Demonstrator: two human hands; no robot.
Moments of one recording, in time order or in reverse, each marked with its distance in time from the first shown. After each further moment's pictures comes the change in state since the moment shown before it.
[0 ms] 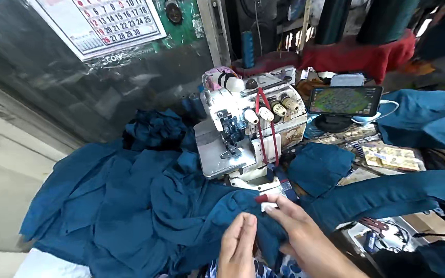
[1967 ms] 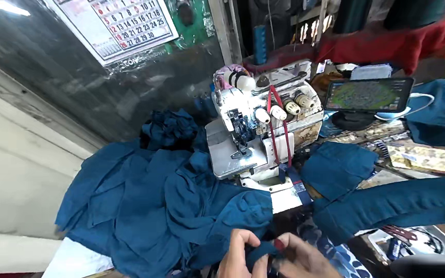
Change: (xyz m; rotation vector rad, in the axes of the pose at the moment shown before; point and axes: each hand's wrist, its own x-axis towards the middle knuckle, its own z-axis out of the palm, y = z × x) left_hand -0.030 0.006 -0.018 0.678 0.053 0.079; right_hand -0.043 0.038 0.000 0.060 -0.174 0.024
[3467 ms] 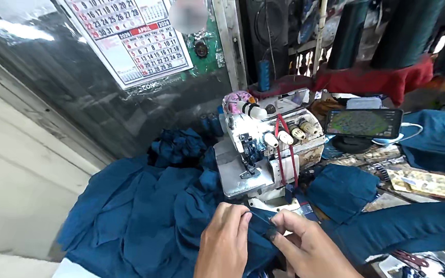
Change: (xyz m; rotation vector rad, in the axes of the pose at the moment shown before) left_hand 0.087 -0.005 -0.045 0.520 0.187 0.403; right_hand 0.064 -0.049 -0.002 -0.655 0.086 -0.304
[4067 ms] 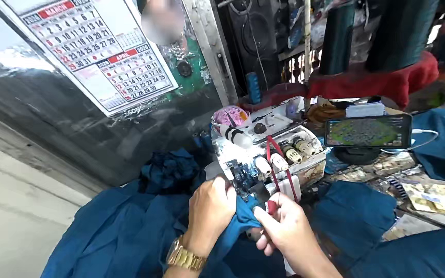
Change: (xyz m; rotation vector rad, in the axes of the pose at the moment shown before) left_hand 0.140 -0.034 0.023 0.290 -0.075 -0.086; right_hand 0.088 -0.008 0.005 0.466 0.341 0.106
